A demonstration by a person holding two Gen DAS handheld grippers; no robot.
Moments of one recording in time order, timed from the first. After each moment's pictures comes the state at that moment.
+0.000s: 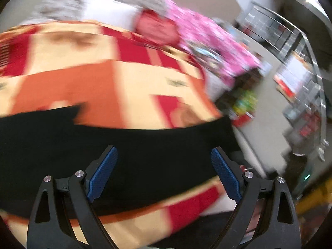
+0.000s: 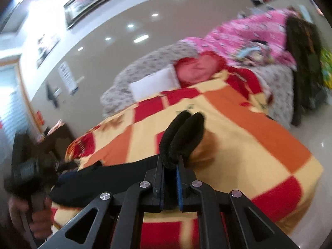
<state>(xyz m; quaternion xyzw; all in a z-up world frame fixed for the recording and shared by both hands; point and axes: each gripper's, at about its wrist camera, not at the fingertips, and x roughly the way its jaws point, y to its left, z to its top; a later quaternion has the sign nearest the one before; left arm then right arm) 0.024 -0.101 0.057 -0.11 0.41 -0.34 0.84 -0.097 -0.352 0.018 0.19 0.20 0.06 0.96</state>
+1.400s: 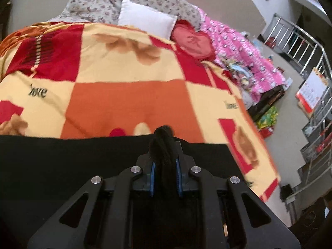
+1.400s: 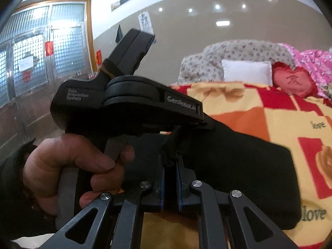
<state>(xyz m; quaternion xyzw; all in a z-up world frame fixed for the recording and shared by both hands) 0.087 0.028 0.027 -0.12 0.40 -0.23 0.88 -0.049 -0.097 0.013 0.02 0.23 0.27 0.93</state>
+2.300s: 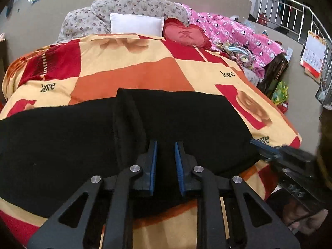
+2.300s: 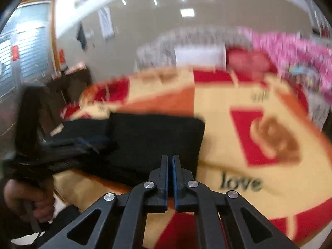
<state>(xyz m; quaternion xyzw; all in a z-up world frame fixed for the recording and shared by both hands) 0.014 -0.004 0.000 -0.02 0.35 -0.21 0.91 -0.044 -0.207 -0.014 0.04 0.30 0.14 0.94</state>
